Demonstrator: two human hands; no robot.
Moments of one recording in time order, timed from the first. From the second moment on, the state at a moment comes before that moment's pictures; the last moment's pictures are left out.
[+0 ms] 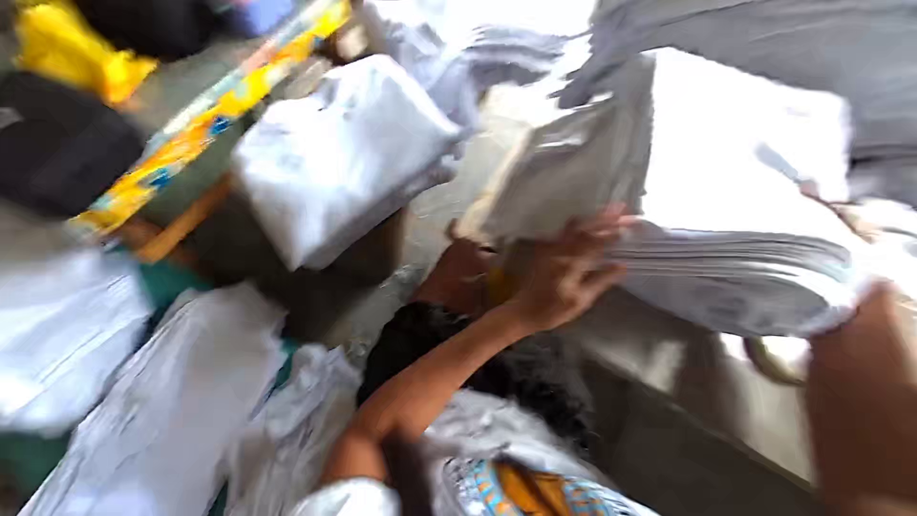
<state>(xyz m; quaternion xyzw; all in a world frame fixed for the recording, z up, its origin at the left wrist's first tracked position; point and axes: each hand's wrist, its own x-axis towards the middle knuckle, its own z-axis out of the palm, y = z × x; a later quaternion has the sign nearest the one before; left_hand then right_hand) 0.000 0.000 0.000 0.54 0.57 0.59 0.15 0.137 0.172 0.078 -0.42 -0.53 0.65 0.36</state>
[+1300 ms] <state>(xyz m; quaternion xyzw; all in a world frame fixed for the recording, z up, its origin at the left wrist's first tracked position) -0.021 -0.042 -0.009 0.65 0.54 0.53 0.01 0.152 0.080 0.040 -0.24 -0.90 -0.04 0.35</state>
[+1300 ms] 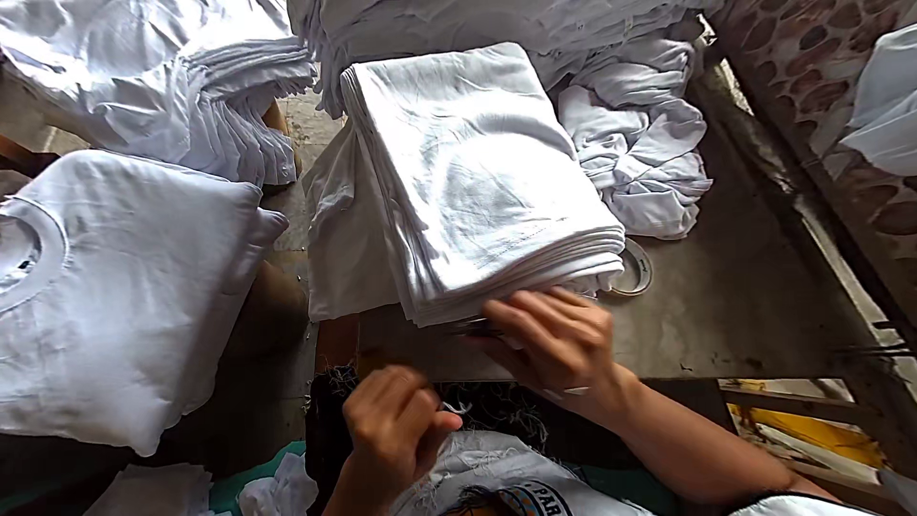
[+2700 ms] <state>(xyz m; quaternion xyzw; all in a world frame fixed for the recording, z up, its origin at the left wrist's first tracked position) -0.016 0.047 0.043 0.36 0.32 0.80 0.34 0.151 0.096 0.055 -0.32 -0.84 0.10 0.44</state>
